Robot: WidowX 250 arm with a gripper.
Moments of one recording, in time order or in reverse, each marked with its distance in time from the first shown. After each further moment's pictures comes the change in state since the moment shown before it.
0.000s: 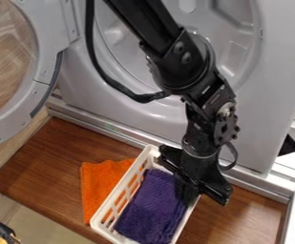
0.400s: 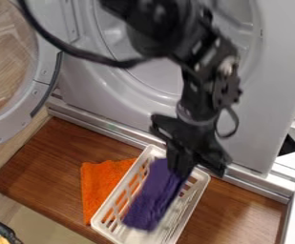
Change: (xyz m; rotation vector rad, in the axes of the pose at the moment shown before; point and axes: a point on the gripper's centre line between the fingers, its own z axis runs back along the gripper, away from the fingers) arm 0.000 0.015 0.061 0.049 -0.062 0.009
